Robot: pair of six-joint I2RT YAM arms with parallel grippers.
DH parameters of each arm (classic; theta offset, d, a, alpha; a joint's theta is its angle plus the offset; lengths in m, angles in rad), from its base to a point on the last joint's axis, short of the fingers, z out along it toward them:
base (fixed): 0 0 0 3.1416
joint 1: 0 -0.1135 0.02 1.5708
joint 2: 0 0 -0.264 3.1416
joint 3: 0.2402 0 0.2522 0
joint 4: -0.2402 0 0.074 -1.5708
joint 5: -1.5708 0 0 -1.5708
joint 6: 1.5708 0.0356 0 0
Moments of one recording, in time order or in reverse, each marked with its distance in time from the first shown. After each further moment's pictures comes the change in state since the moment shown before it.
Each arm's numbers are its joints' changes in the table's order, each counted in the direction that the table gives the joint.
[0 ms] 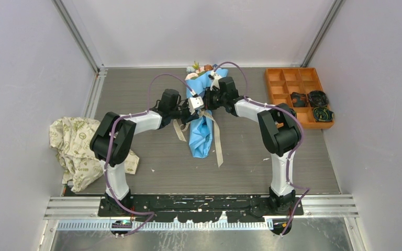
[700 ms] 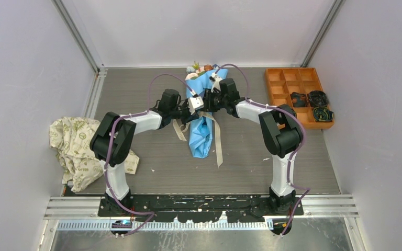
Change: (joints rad) left arm 0.000 0.000 0.000 0.000 0.000 -0.001; right arm 0.001 -0.034 -0.044 -0.008 0.029 0.035
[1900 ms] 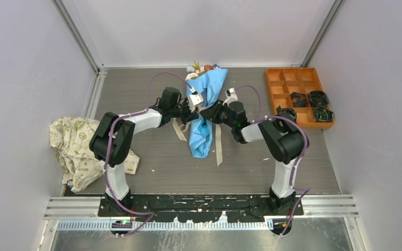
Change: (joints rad) left arm 0.002 -0.008 0.038 -0.079 0.015 -0.077; right arm -0.037 -0.056 -0.491 0.801 -0.210 0.390
